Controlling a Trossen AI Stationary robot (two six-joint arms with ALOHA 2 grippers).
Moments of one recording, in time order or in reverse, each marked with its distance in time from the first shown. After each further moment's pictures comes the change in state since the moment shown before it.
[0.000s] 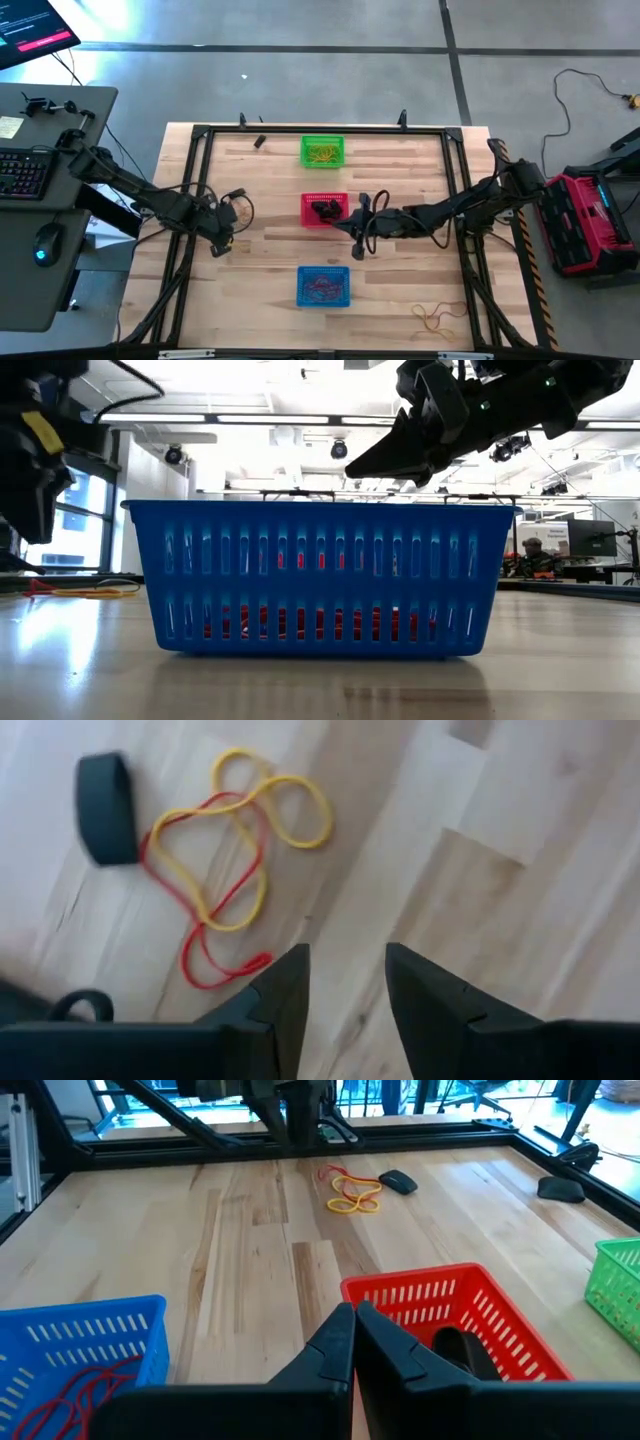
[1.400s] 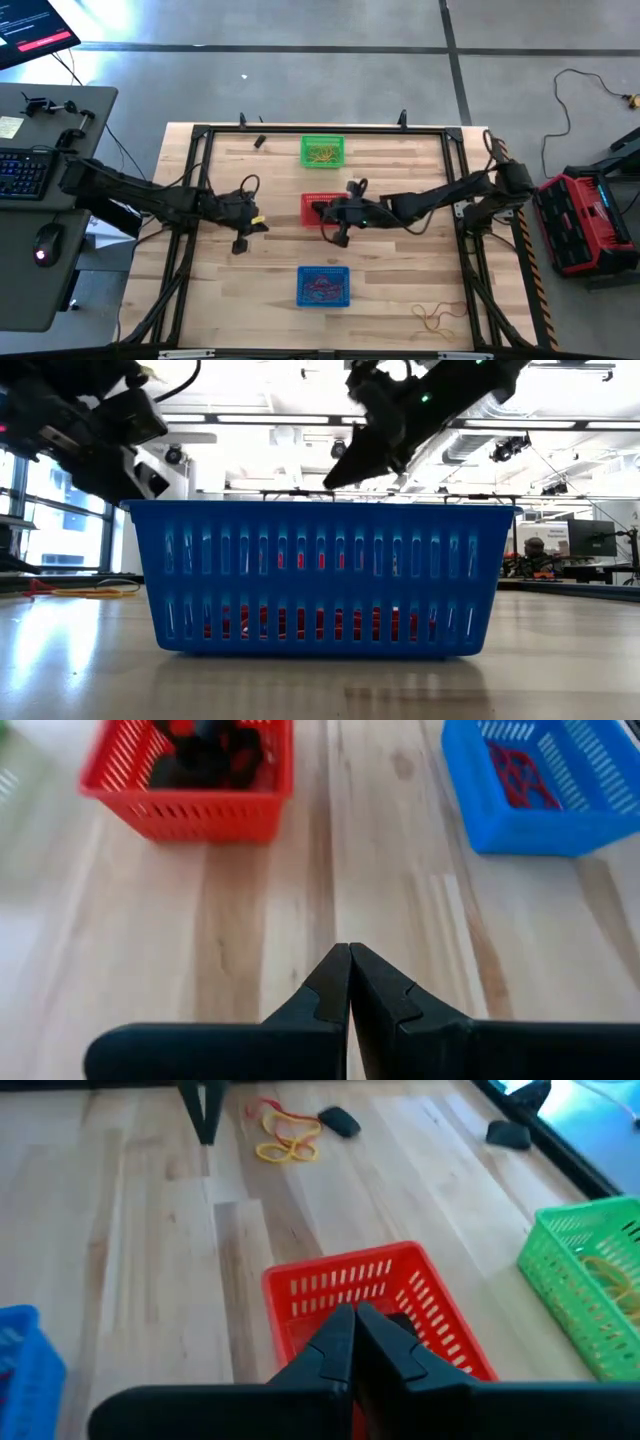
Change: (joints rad) left arm 0.273 -0.044 -0.219 0.892 0.215 0.690; right arm -0.083 0.096 0.326 -0.497 0.037 0.029
